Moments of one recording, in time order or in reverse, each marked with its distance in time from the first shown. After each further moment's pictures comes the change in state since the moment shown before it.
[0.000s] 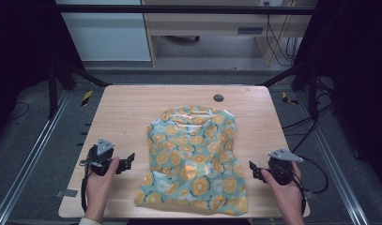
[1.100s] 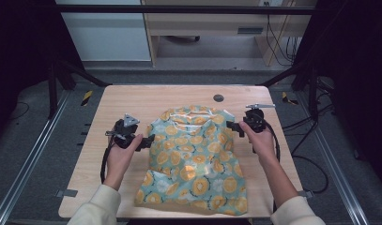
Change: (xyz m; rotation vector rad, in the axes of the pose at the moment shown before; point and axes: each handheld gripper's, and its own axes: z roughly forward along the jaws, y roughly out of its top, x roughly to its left) left arm -0.024 0.077 0.055 0.034 -0.087 0.109; right arm -0.010 0.120 0.118 0.049 0.222 0.129
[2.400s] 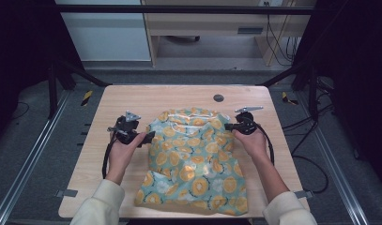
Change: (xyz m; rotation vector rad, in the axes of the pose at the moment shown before) left arm 0.010 0.006 0.019 0.038 0.006 -0.055; right arm 0.010 -0.011 0.029 0.080 0.070 -0.105
